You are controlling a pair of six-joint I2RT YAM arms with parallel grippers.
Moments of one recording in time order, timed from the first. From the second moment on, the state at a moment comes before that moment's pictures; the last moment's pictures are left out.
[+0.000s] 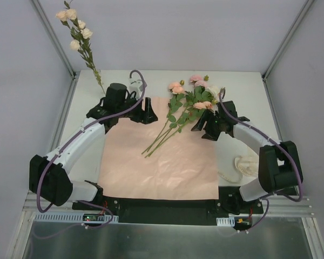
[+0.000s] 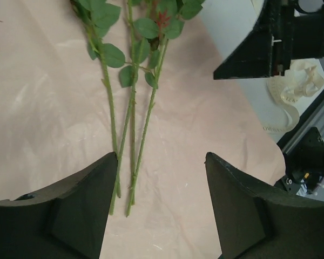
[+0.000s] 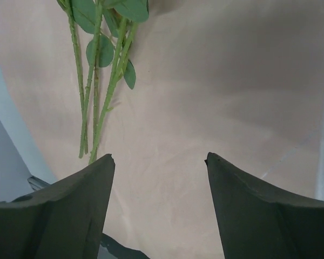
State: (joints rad) left arm -0.39 1.30 1.12 -0.37 0.47 -0.29; right arm 0.27 1.46 0.89 -0.37 -0.33 0.70
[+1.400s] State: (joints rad) left arm -0.49 1.18 0.97 -0.37 0.47 -0.27; right arm 0.48 1.61 0.92 -0.14 -0.09 0.99
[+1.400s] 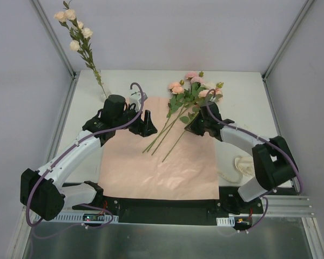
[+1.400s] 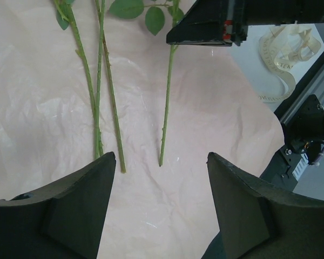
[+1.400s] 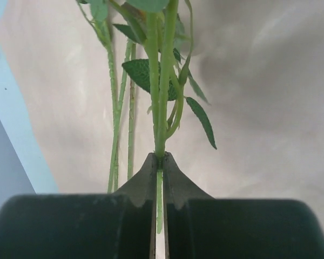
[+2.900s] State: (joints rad) left arm -0.72 1.46 1.41 -0.10 0.55 -0.52; right arm 0.53 1.01 0.87 -0.13 -0.45 0.28
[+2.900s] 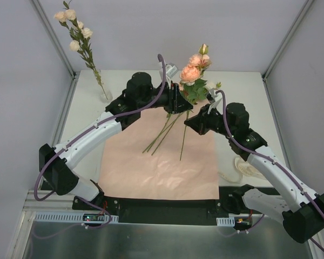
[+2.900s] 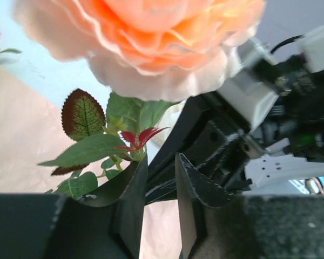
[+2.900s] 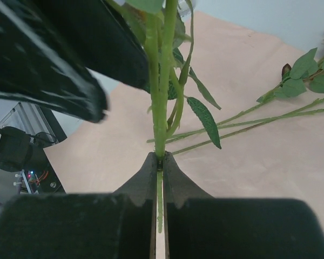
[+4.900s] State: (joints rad) left arm -0.92 1.53 1.66 -0.55 -0.11 -0.45; right arm 0.58 0.95 0.85 -0.19 -0.32 0.25
